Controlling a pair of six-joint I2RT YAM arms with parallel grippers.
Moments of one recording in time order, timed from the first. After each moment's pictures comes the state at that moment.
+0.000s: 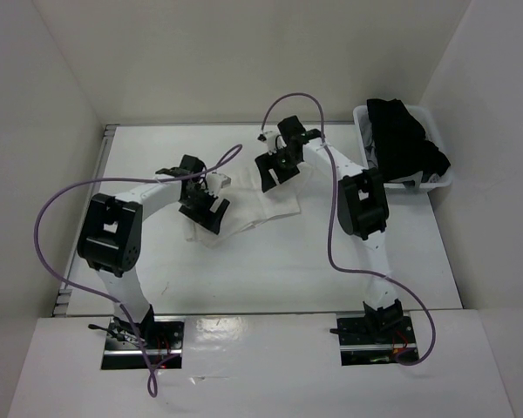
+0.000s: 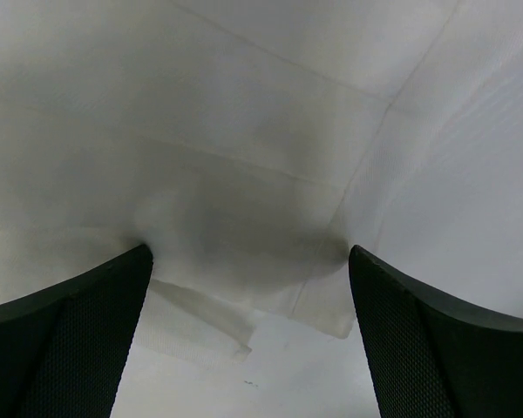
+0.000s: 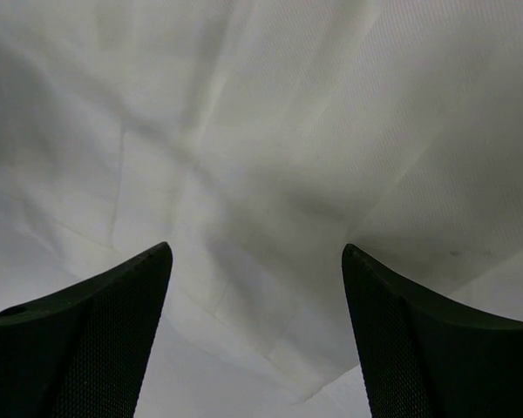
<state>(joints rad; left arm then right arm) -0.26 1.82 1.19 -0.65 0.30 0.28 0.41 2.30 2.00 -0.78 -0.40 -0.16</state>
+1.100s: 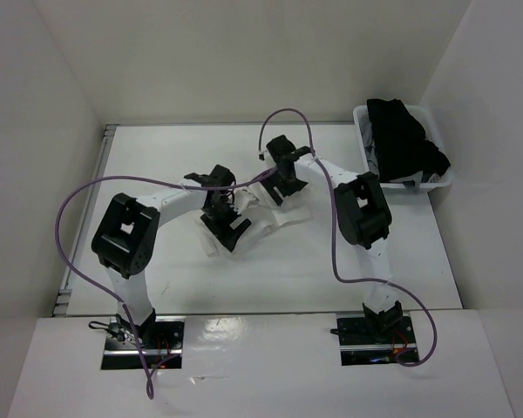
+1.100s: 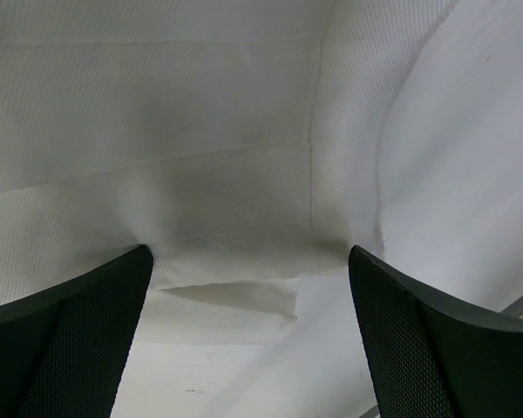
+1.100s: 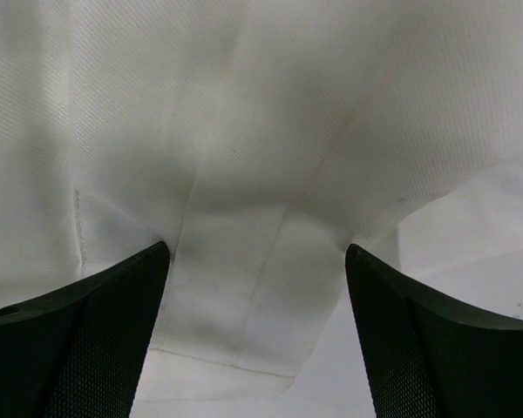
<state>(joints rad) -0.46 1.86 1.25 -0.75 0.30 0.35 0.50 2.22 1.76 -0.69 0.10 -0.16</state>
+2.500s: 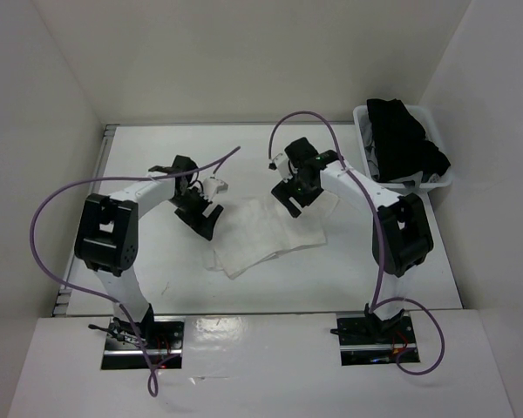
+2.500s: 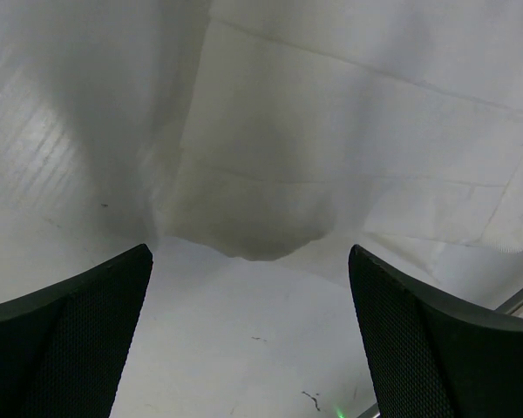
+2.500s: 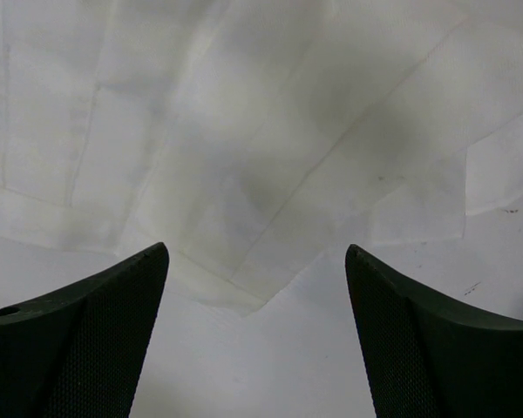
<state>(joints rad) -0.22 1.81 1.21 -0.78 0.38 0.47 0.50 1.81 1.46 -0.82 -0.02 -0.30</state>
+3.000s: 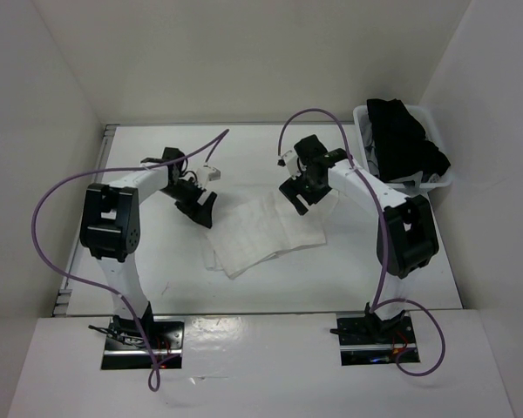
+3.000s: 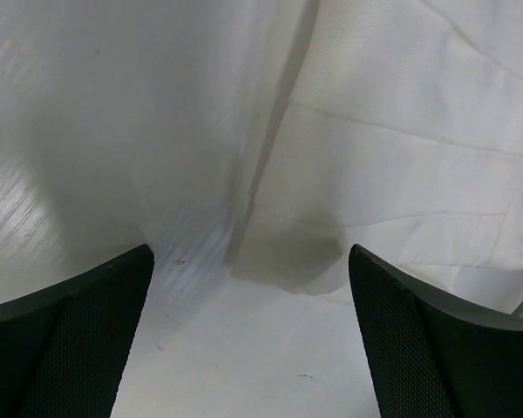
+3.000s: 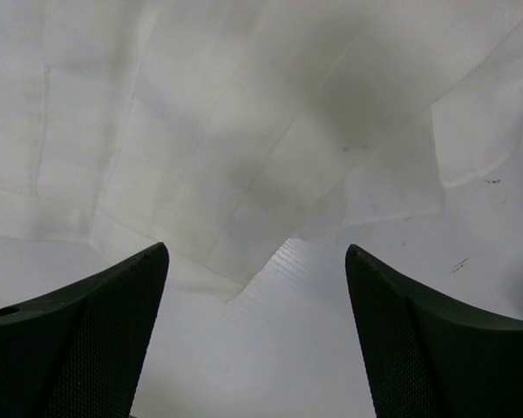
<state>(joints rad) -0.11 1.95 1.33 -0.77 0.56 0.55 0.44 1.78 1.43 -0.82 -0.01 -0.30</state>
